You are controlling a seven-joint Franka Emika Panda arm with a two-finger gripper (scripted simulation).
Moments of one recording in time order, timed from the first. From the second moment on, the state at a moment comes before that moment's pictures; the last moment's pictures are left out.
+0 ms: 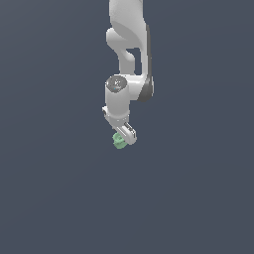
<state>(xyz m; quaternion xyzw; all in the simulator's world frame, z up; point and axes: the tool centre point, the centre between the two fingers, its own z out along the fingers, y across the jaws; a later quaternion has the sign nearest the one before) -0.063 -0.034 0.087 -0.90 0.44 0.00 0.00</state>
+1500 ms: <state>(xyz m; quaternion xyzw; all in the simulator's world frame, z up) -0.056 -0.032 0.053 -0.90 0.44 0.00 0.00</state>
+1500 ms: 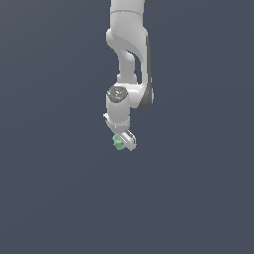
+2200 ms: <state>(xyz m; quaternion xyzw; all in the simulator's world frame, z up) 0.011 -0.020 0.095 -0.90 0.44 0.00 0.00</state>
